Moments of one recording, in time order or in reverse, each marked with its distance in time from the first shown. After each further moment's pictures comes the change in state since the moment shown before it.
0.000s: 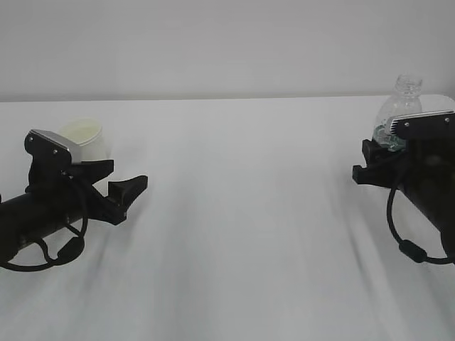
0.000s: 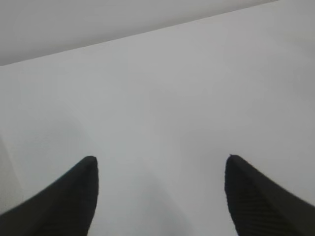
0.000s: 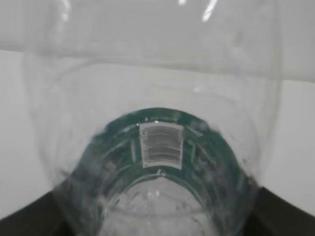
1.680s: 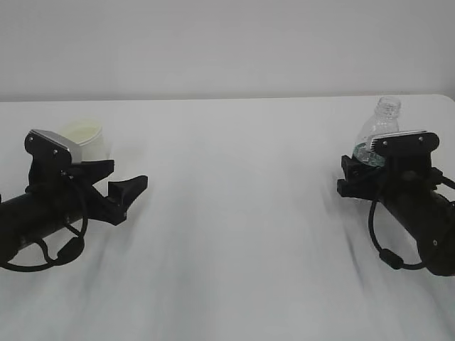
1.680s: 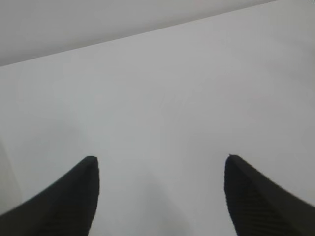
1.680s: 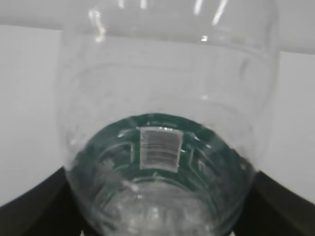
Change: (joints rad) left arm 0.000 0.000 0.000 0.002 0.000 0.000; right arm 0.000 0.180 -0.078 -0.044 -0.073 0.048
